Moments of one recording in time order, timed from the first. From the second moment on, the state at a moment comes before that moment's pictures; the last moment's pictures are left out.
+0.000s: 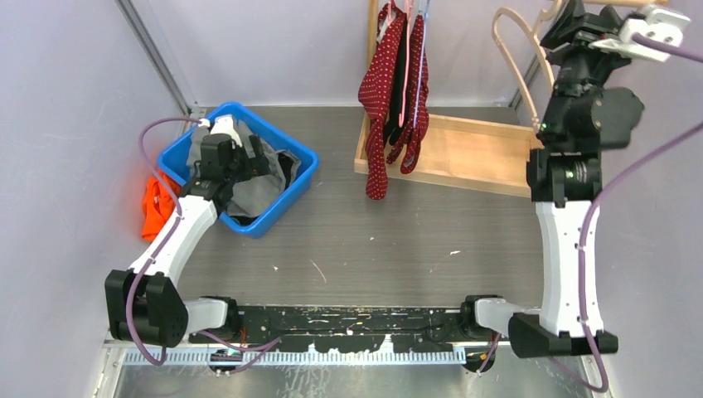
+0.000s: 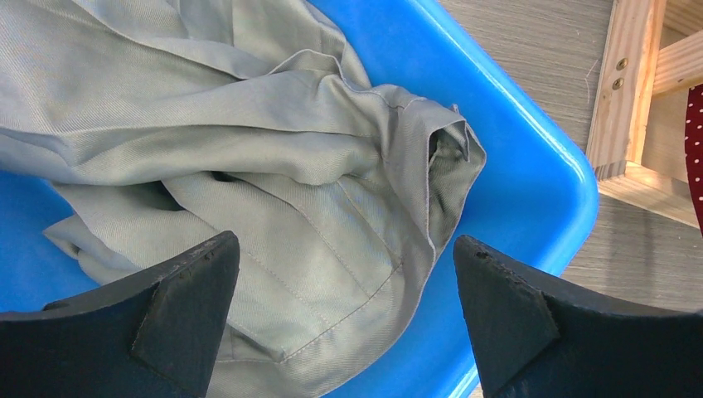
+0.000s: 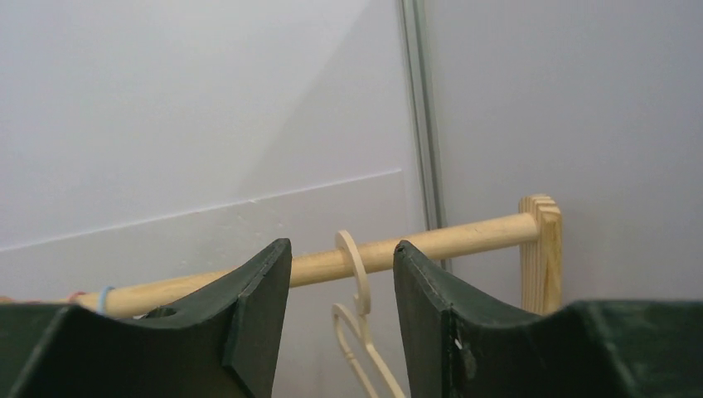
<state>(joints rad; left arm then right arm) -0.14 1.25 0.97 -0.22 -0.11 -0.28 0.02 1.22 1.72 0.13 0.36 -0.05</state>
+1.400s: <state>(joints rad) -0.19 1.27 0.98 -0.22 -0.11 -0.26 0.26 1.54 1.79 -0.10 0.10 0.26</state>
